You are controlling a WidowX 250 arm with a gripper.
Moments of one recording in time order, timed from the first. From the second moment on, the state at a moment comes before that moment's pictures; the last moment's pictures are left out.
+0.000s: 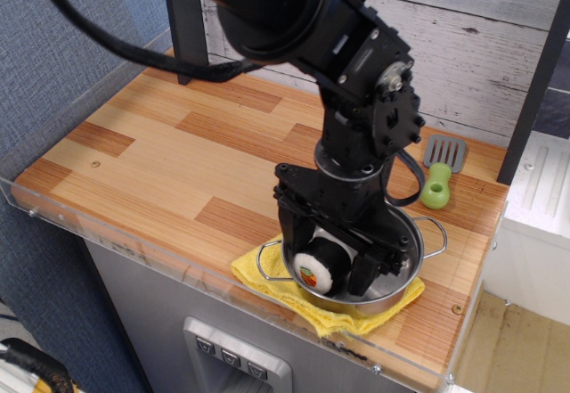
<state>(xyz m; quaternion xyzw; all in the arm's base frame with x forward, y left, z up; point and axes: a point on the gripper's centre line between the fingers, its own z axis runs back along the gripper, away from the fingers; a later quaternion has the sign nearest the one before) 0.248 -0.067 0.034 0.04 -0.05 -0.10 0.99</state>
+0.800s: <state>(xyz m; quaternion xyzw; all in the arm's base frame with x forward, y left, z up) 0.261 -0.086 0.035 0.02 -0.07 -0.10 0.99</state>
